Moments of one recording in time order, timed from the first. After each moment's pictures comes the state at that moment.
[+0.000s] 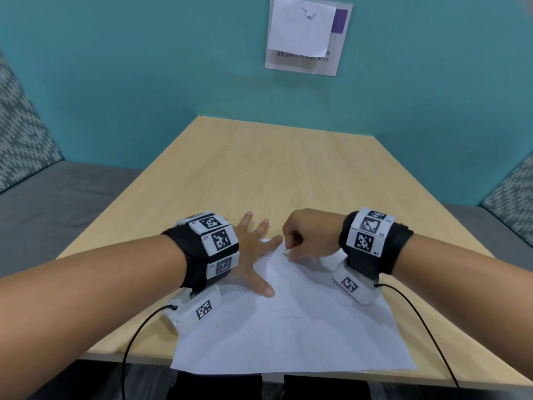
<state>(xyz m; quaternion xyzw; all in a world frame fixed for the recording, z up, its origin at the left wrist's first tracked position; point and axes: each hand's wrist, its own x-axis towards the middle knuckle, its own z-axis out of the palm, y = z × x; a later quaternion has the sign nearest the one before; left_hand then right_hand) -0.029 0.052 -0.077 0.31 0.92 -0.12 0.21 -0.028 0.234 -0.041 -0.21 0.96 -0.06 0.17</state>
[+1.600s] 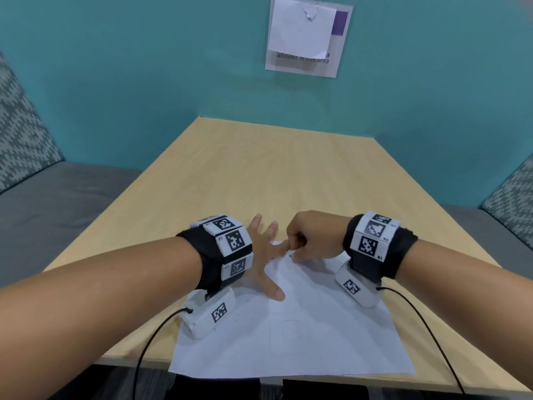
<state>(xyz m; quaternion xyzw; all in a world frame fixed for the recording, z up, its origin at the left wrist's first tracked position) -0.020 0.074 -0.070 0.33 0.92 -0.11 0.21 -0.028 0.243 -0.043 -0.20 0.96 -0.07 0.18</state>
